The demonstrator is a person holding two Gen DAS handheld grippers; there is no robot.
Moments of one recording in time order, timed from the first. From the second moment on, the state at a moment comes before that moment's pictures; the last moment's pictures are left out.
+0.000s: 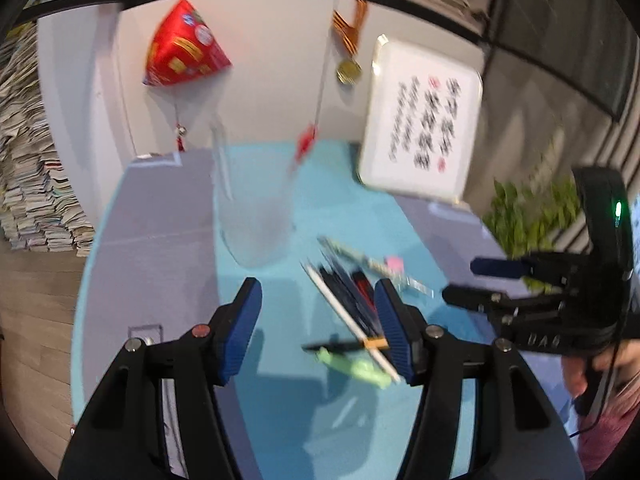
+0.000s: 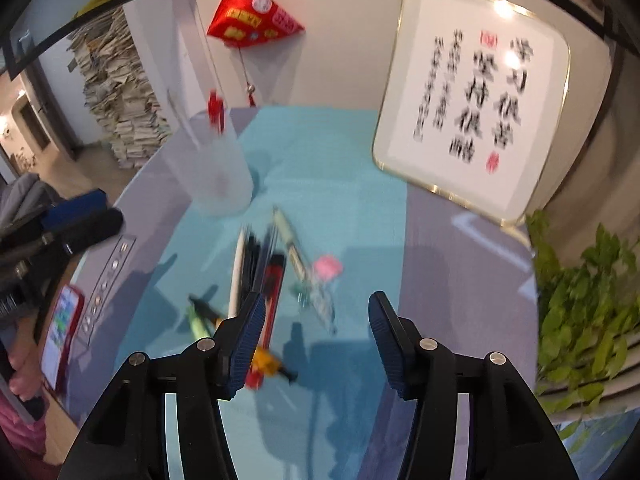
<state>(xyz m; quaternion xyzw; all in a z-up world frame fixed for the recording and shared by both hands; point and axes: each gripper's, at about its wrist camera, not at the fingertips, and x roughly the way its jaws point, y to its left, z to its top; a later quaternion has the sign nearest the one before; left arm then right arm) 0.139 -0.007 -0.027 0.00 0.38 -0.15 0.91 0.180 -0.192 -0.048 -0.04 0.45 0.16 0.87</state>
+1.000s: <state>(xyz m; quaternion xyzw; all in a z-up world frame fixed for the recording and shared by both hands) 0.148 -0.092 -0.094 0.13 0.44 -0.26 0.85 0.201 -0.199 -0.074 -0.03 0.46 0.20 0.86</state>
